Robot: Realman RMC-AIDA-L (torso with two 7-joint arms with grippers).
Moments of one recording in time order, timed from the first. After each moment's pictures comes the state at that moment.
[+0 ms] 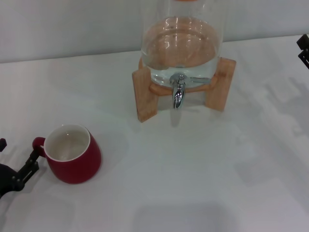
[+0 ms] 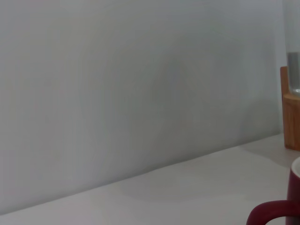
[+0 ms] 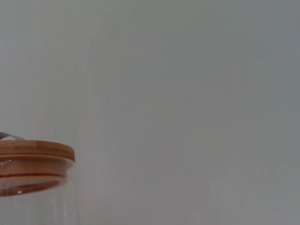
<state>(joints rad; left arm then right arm) -0.24 -2.07 -1.77 -0.20 0.59 -1.17 2.83 0.37 2.02 -1.00 -0.03 -0.49 -1.56 0.53</state>
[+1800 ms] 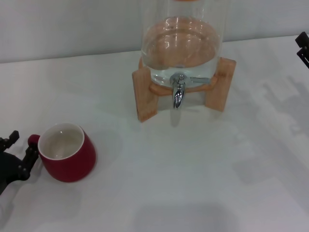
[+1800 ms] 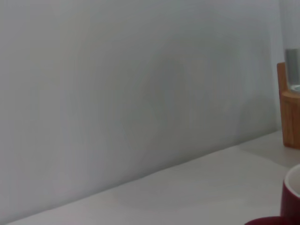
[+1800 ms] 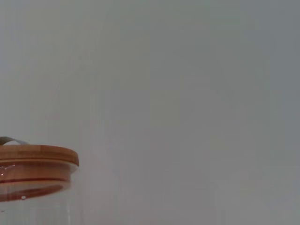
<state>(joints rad) -0.29 -2.07 -1.77 -0.21 0.61 -1.11 2.83 0.37 2.02 -1.00 -0.03 -0.49 -1.57 0.53</state>
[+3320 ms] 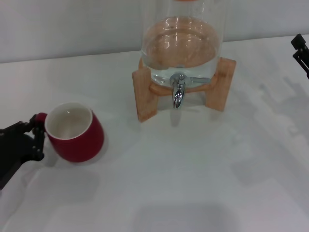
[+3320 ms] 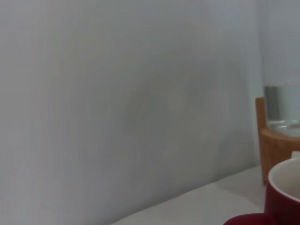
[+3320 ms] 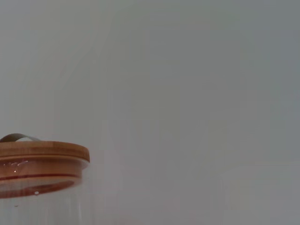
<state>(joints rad) -0.35 -2.08 -1.74 -0.24 0.61 -1.12 2.77 0.37 2.02 -1.02 -0.03 -0.49 -1.57 0.53</state>
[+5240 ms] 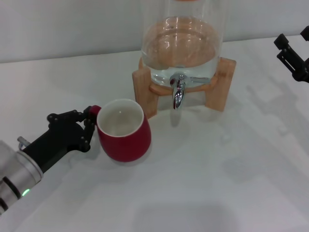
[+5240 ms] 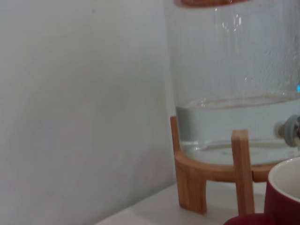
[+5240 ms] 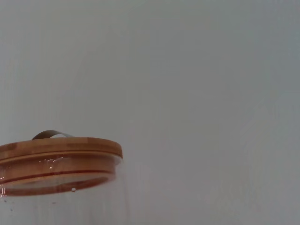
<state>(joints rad) -0.48 -2.09 -1.53 -0.25 0.60 -1.08 2.67 0.40 2.02 -1.09 -0.04 -0.49 -1.57 0.54</state>
